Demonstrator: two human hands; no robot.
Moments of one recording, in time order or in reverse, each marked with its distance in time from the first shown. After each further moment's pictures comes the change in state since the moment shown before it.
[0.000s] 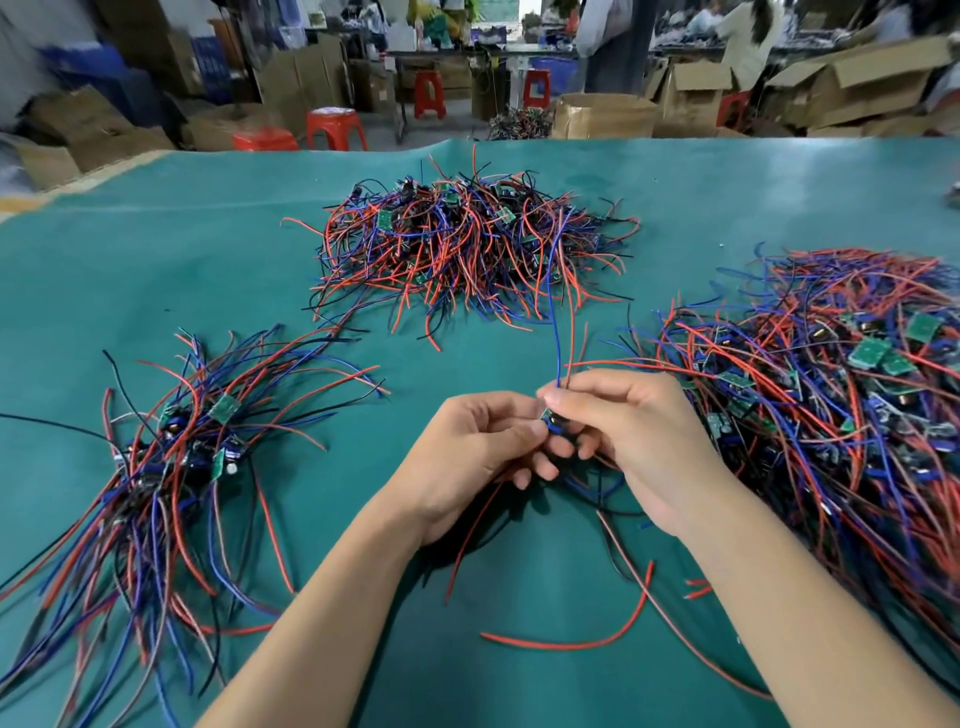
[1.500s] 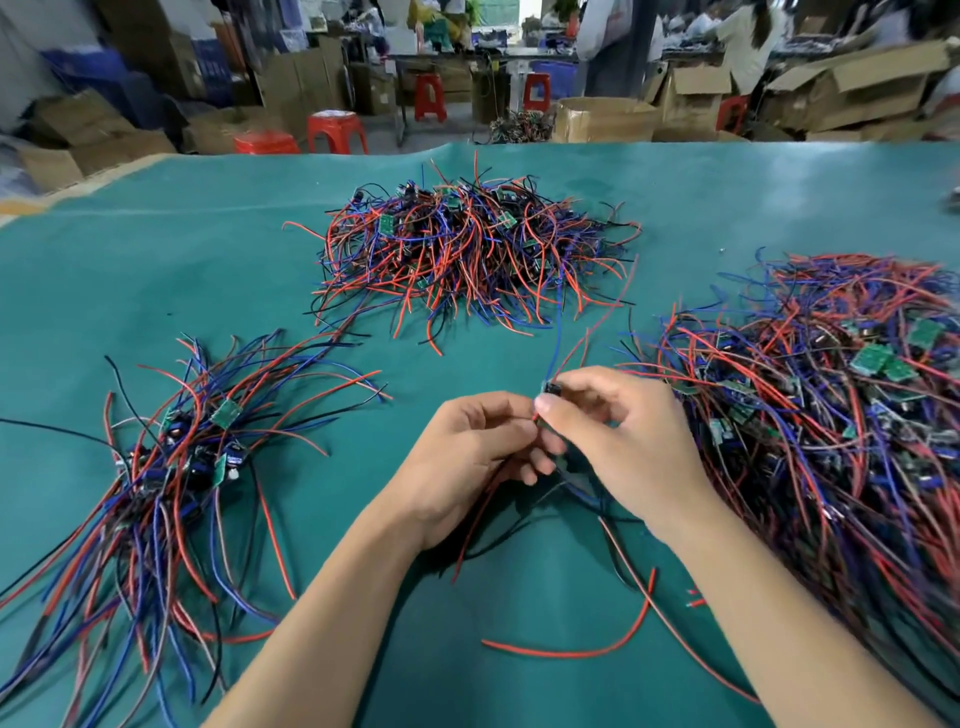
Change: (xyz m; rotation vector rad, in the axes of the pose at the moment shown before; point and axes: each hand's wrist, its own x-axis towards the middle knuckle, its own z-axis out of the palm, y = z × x) left_hand 0.001 0.004 -0.001 -0.086 0.010 0.021; right_hand -0.004 -0.002 0.008 -0.518 0.141 -0.282
